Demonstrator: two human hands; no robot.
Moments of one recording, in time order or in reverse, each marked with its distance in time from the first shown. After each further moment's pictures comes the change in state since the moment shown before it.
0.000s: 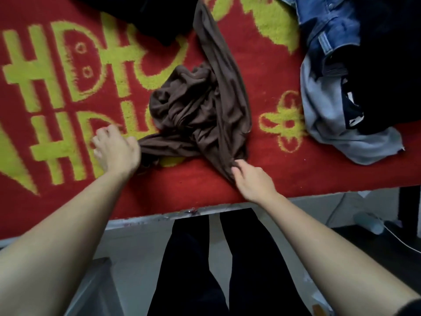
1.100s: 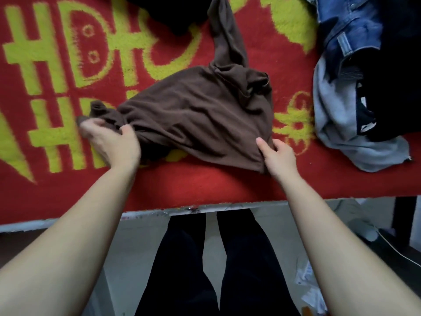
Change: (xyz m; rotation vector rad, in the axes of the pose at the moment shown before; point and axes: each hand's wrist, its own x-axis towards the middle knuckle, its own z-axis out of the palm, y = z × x) left_hand -0.004 -0.006 0.001 -0.594 0.296 -0.241; right_hand 0.029 0.005 -0.034 0.532 0.280 0.286
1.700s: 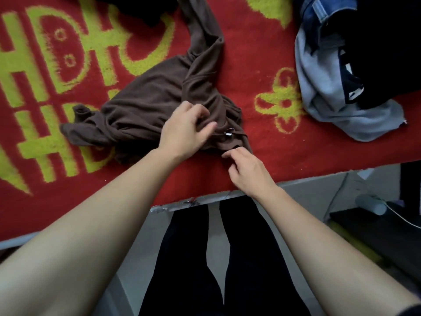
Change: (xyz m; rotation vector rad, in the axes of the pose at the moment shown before) left_hand -0.083 0.060 0.059 0.177 -0.731 0.816; right_hand -0.048 0.033 0.032 -0.327 -0.164 -0.590
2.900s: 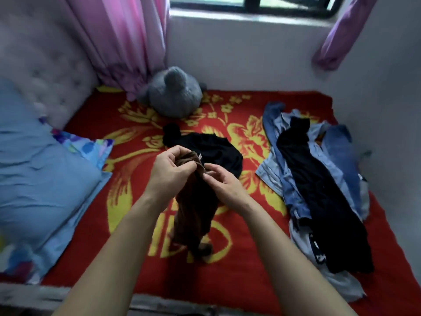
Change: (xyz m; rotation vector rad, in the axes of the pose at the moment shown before) left_hand -0.185 0.156 -0.400 -0.764 0.592 -0.044; right_hand -0.057 -0.381 -0.210 0.436 -0.009 -0.330
